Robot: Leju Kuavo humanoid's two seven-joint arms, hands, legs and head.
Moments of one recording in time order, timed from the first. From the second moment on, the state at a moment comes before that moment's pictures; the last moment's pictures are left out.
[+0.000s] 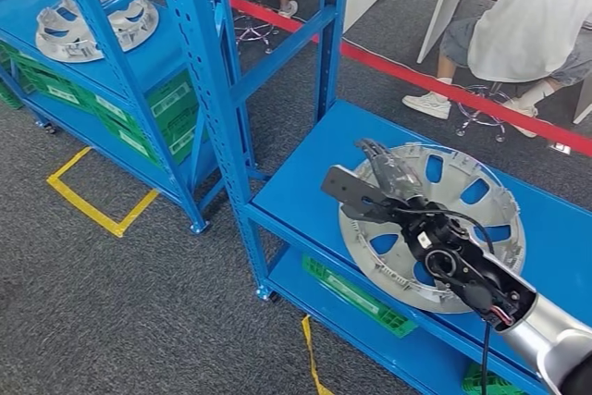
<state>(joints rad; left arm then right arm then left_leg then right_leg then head) -0.10 0.24 -0.90 -0.20 1.09 0.34 -0.03 -0.33 -0.41 0.54 -1.58 0.31 -0.07 0.40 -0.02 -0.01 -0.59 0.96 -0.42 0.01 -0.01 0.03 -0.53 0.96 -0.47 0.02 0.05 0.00</state>
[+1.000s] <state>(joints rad) -0.10 0.21 -0.87 -0.20 1.10 0.35 -0.01 -0.08 -0.45 0.50 -1.84 0.46 -0.05 0.57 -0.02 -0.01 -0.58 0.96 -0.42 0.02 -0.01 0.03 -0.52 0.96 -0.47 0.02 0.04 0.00</state>
